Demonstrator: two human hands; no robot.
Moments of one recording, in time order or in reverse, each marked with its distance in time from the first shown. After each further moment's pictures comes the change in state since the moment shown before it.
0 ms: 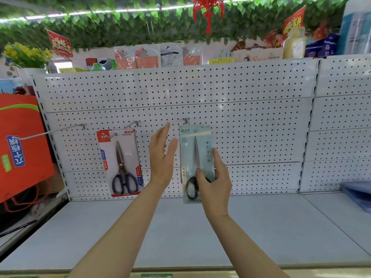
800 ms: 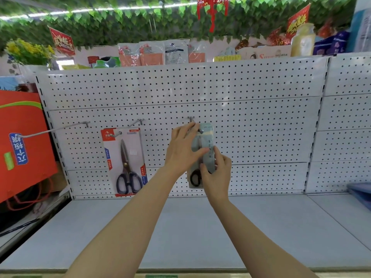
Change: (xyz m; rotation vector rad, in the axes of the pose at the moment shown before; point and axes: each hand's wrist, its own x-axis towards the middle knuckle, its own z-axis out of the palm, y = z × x) left_hand 0.031 0.001 0.023 0.651 -0.320 0.197; right_hand 0.040 0.044 0.022 -0.267 -0.019 -0.033
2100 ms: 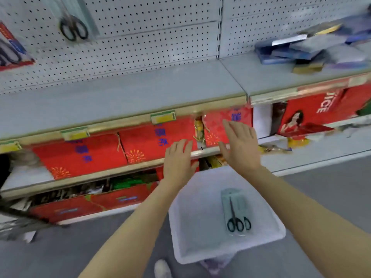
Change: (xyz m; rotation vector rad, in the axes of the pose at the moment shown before) left_hand -0.404 0.273 0.192 0.174 -0.574 -0.045; right_hand -0.221 0.137 -0.442 -1.081 -0.294 -0.328
